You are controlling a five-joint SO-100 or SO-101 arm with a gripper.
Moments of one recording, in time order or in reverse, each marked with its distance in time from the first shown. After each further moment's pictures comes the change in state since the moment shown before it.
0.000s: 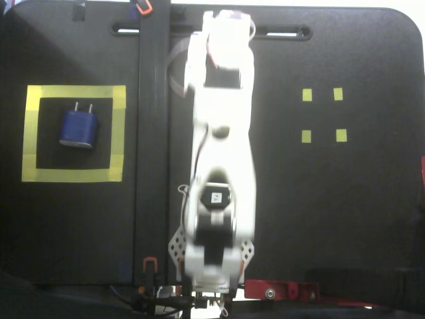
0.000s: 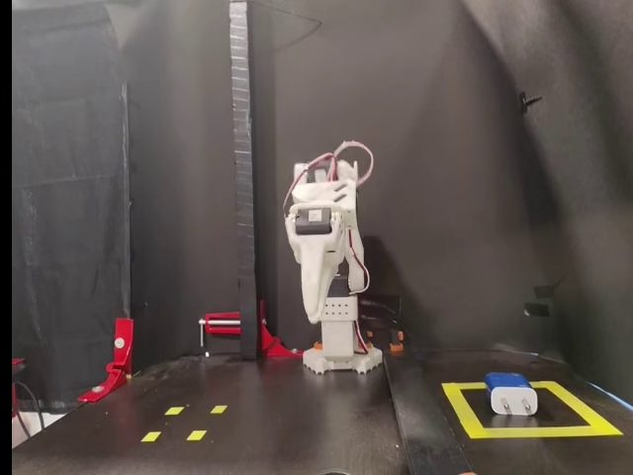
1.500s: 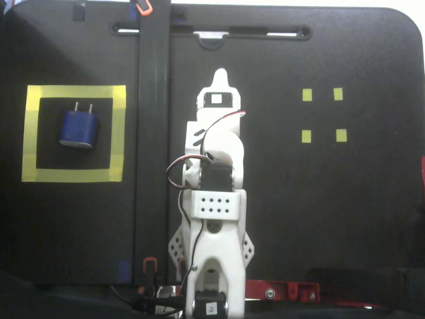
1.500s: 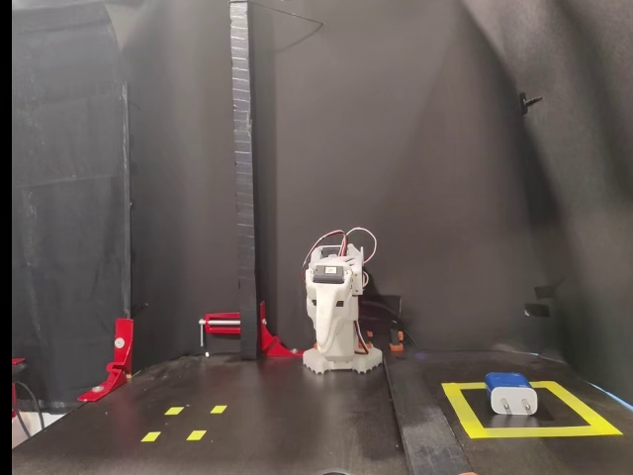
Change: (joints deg) arm -1.1 56.9 51.4 -3.8 -4.8
